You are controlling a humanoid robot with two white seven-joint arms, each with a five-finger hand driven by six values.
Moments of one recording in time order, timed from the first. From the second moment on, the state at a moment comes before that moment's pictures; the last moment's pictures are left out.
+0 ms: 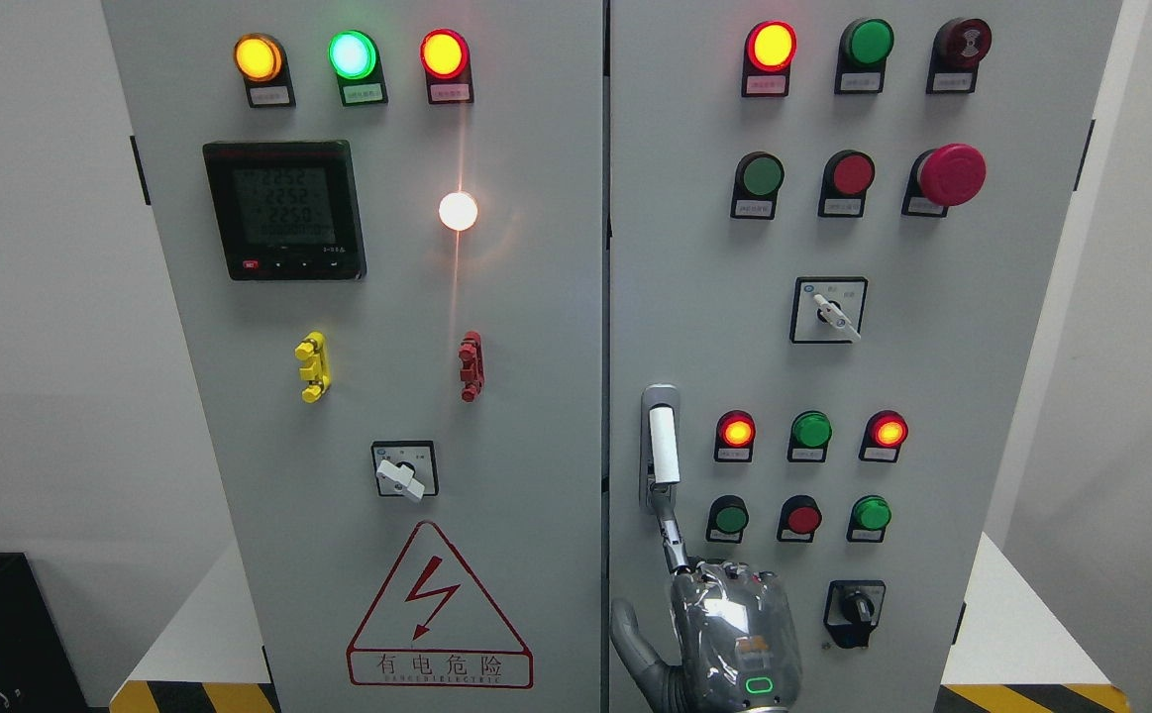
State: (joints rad) left arm 0.00 -0.10 -0.14 -0.05 0.14 -0.06 -0.06; right arm -0.26 0.14 0.33 -1.73 1.50 0.20 -0.05
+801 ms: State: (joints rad) left arm 0.00 -0.10 -0.14 -0.05 0.14 -0.06 -0.06; right arm -0.25 0.14 0.33 -1.72 1.49 0.19 -0.05
